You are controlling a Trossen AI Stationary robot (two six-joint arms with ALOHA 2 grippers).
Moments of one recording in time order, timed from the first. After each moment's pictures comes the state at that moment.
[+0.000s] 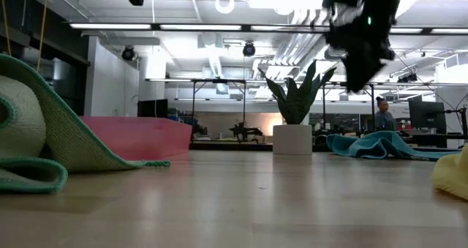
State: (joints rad) left arm 0.12 0.77 0.63 0.18 -0.08 -0.11; right arm -0.20 1.29 0.97 -1.05 0.35 0.56
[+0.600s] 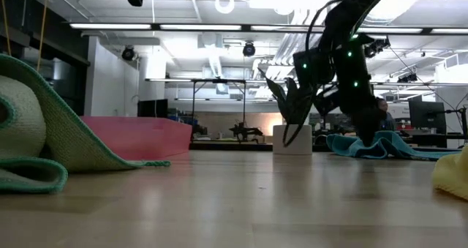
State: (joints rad) left arm 0.12 0.77 0.63 0.18 -0.12 -0.11; right arm -0.36 1.71 0.97 -1.00 0.40 -0.01
